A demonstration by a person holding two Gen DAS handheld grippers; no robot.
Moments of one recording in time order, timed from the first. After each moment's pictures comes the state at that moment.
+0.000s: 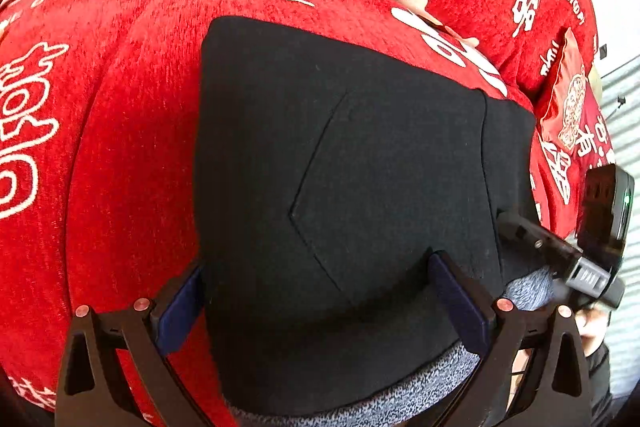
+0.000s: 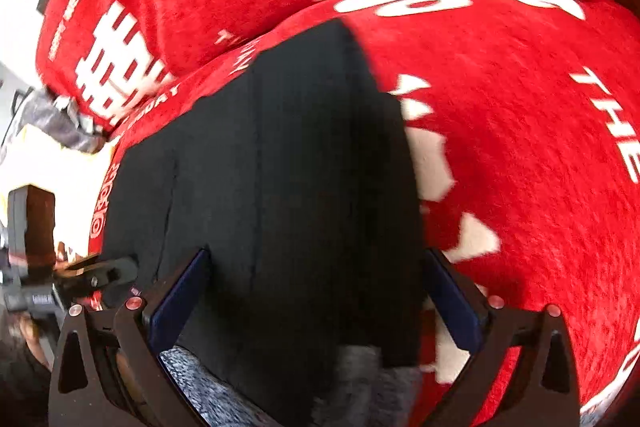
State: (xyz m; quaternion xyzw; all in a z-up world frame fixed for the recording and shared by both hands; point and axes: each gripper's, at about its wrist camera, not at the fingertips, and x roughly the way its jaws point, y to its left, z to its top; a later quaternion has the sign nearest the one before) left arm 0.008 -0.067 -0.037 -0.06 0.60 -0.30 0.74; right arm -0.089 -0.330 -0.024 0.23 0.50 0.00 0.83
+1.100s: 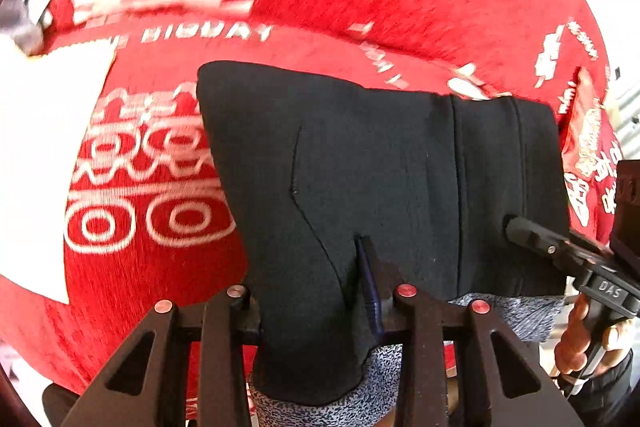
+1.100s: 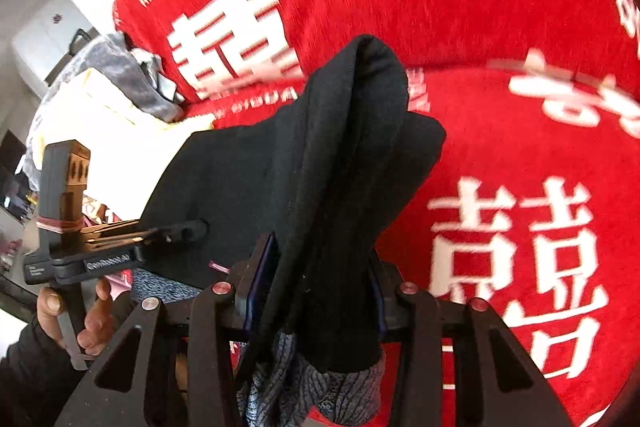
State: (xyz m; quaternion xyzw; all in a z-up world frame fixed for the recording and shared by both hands) left arm 0.040 0.069 0.003 -0.04 0.57 -0.24 0.79; right arm -0.030 -0.177 0.049 0.18 0.50 0.09 0.84
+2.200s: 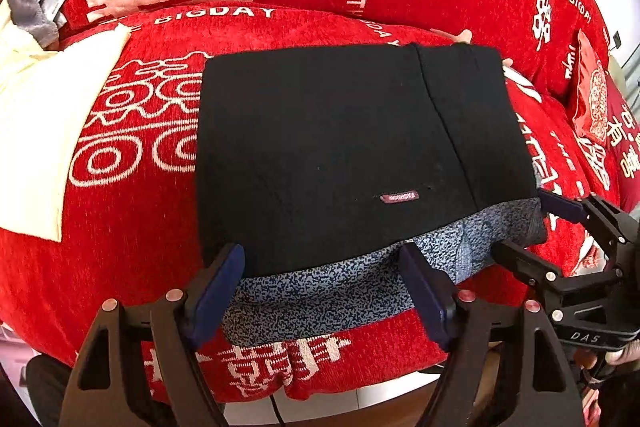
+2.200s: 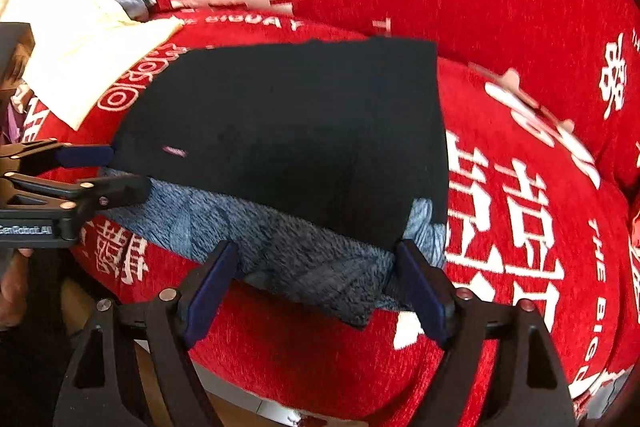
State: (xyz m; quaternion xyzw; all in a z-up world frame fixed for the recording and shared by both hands) left arm -0.023 0.071 -0.015 -0.01 0.53 -0.23 0.82; right arm -0.085 -0.109 0.026 -0.03 0.52 0.01 0.86
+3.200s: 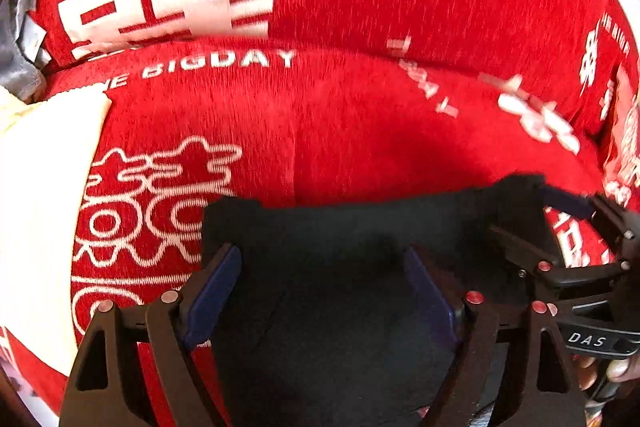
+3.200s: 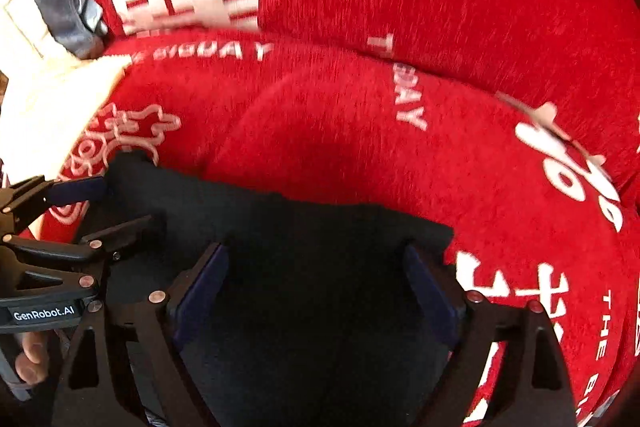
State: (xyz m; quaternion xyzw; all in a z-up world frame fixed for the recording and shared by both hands) left arm 0.107 0.033 -0.007 -0.01 0.53 -0.18 0.83; right arm 0.062 -0.130 0.031 0.00 0.53 -0.01 0.85
